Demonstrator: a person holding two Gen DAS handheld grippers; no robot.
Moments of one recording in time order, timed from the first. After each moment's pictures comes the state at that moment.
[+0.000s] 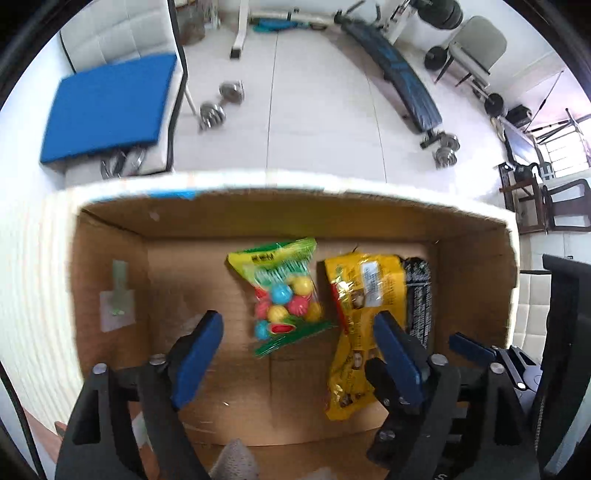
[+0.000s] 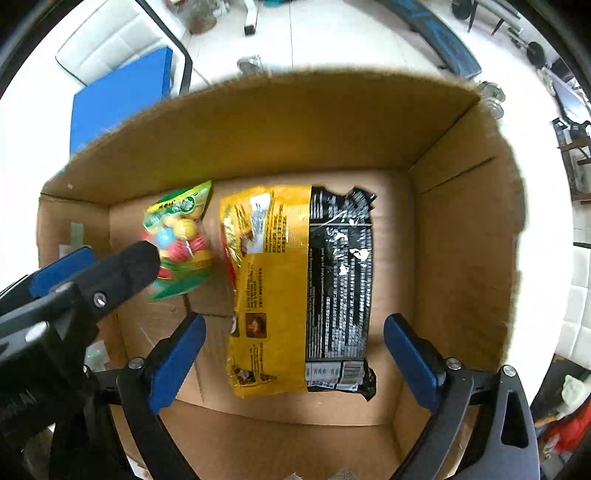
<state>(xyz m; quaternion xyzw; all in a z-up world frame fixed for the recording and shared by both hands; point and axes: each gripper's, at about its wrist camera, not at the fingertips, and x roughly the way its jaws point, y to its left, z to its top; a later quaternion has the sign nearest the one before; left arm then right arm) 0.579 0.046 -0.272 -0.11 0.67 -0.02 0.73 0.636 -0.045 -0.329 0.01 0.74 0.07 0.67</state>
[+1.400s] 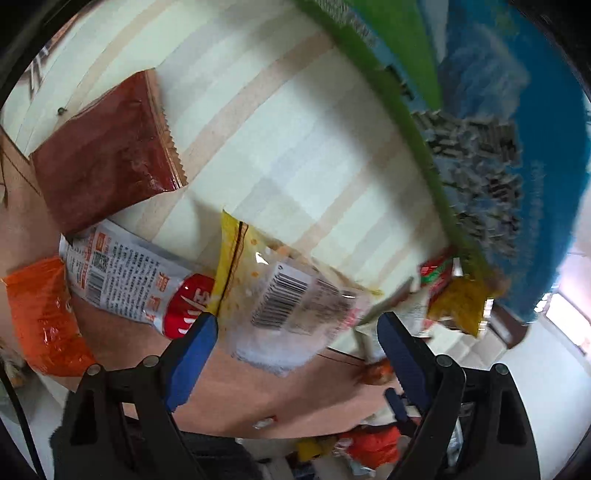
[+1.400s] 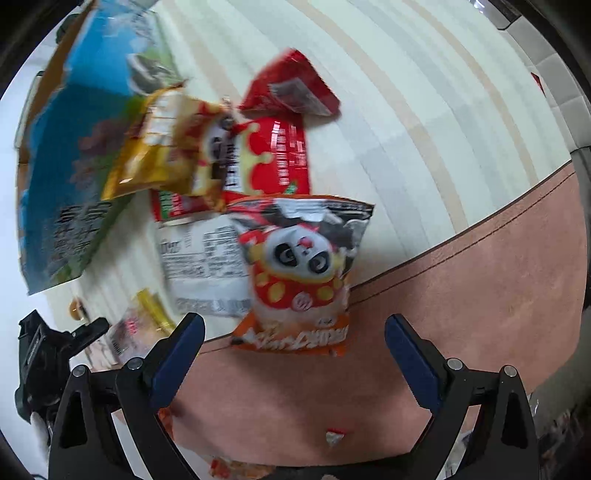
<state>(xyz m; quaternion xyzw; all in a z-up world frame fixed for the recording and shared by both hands) 0.285 0.080 -0.401 -0.45 0.72 0.09 0.52 0.364 -0.219 -0.387 0.22 0.75 -0.03 0.62</state>
